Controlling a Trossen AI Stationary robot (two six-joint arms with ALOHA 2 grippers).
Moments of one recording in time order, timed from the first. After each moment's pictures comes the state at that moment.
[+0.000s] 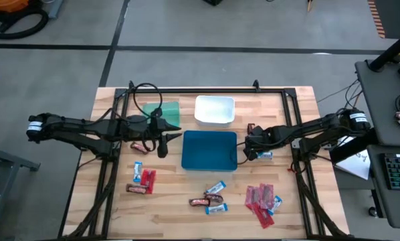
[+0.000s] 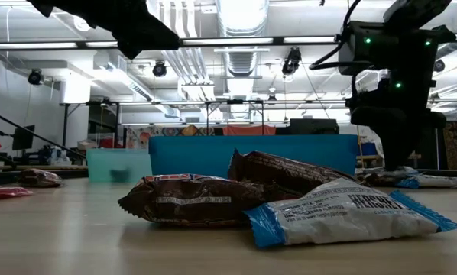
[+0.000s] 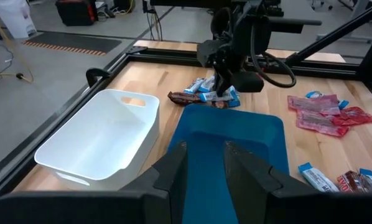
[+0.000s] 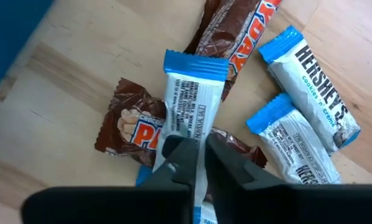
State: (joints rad) left arm -0.01 1.00 0.70 -0.04 -0.21 -0.07; right arm 0.01 1.36 0.67 -0.77 0.23 0.98
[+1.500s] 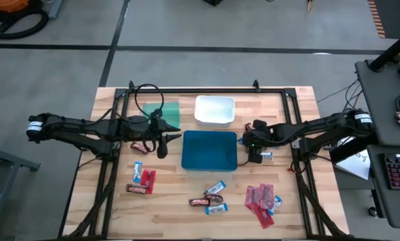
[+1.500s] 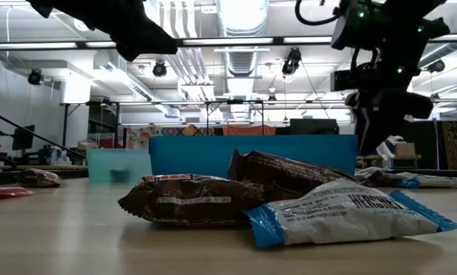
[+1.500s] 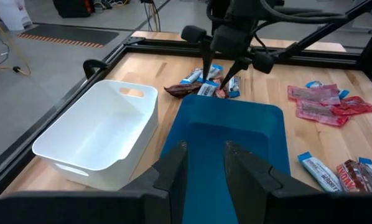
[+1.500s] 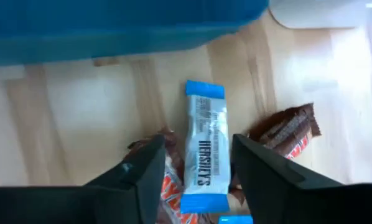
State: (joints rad) left arm -0.01 1.00 0.70 -0.07 -0.20 -0.07; right arm -0.02 1.29 0.68 -0.61 0.25 0.09
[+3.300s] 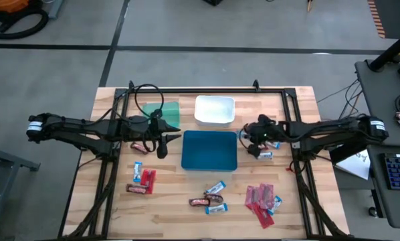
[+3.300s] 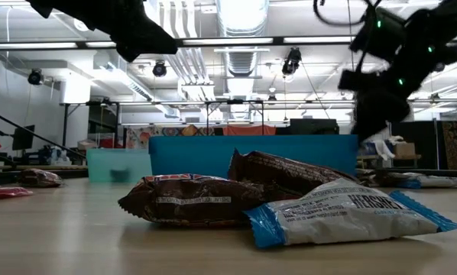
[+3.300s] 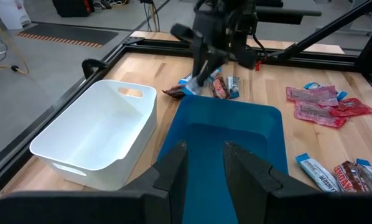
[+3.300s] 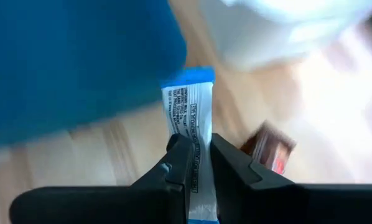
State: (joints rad) left arm -0.01 1.00 0.70 -0.07 -0.20 -0.08; right arm -0.16 1.06 0.46 -0.25 0.19 0.09
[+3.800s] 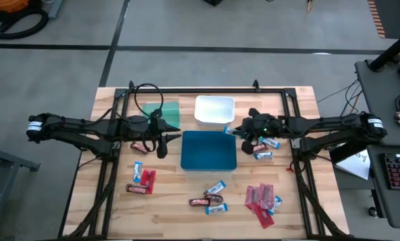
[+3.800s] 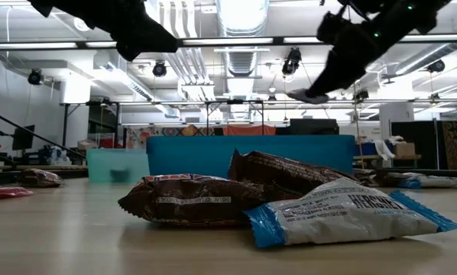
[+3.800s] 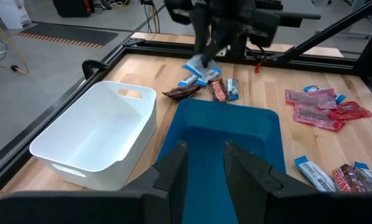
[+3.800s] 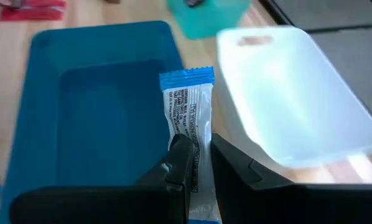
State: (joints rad) left arm -0.01 0.99 0.70 -0.07 -0.20 -0.09; right arm -0.10 1.12 0.68 -0.20 0.14 0.03
